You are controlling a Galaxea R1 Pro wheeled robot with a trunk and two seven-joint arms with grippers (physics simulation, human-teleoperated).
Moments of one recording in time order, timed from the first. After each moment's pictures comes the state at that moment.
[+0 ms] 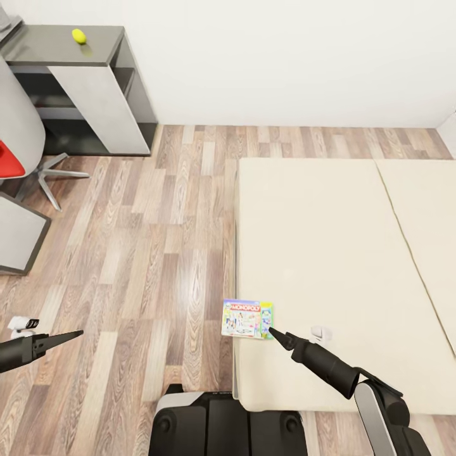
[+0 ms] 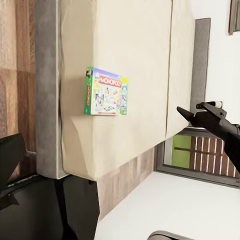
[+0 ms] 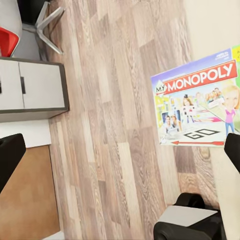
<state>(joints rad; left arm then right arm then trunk) -0.41 0.61 0.33 -0.96 0.27 0.70 -1.57 -0.17 0.02 -0.17 -1.54 -0.47 0.68 0.59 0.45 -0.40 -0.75</state>
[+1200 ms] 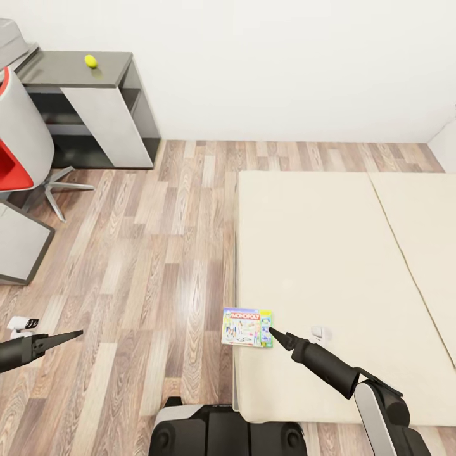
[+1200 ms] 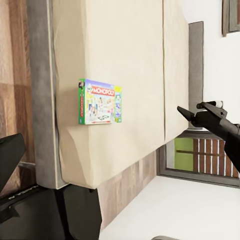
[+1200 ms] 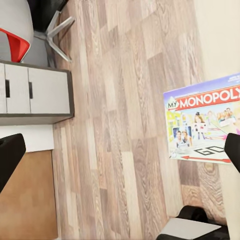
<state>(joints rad) -0.41 0.61 0.34 -0.96 0.27 0.70 -1.57 -0.17 0.02 -0.17 -1.54 -0.47 0.68 0.59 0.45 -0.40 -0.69</state>
